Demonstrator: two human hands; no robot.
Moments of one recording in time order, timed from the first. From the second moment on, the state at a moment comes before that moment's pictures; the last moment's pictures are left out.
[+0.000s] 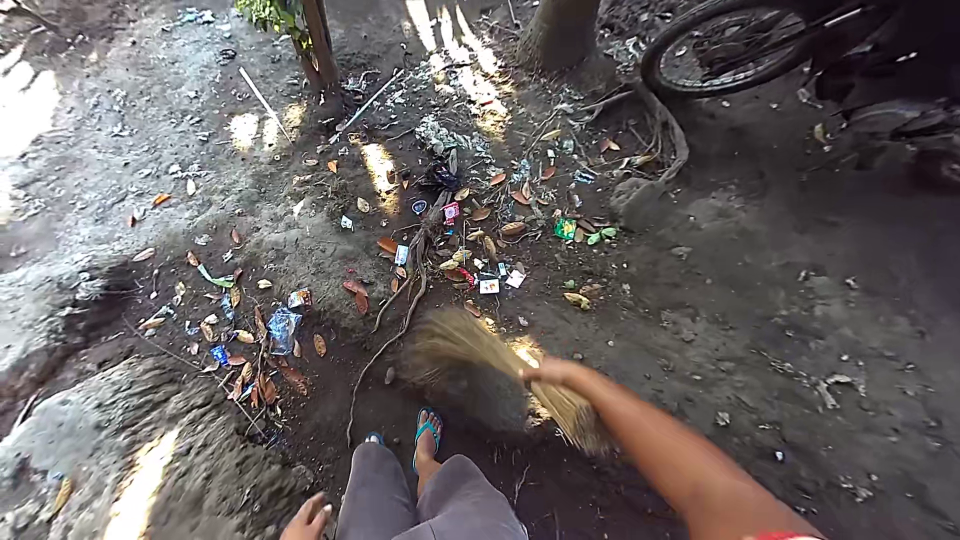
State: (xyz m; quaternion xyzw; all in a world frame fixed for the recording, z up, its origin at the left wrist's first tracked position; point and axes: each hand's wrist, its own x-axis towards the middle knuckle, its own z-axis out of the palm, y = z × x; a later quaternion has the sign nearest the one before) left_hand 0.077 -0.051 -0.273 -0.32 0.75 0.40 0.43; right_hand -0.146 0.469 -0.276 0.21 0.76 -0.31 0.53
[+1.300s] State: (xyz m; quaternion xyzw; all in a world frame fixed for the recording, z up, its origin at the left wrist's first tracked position) left_hand -0.357 0.039 -0.337 0.02 0.73 0.02 0.68; right_hand -0.276 0.403 -0.158 0.58 0.45 -0.52 0.44
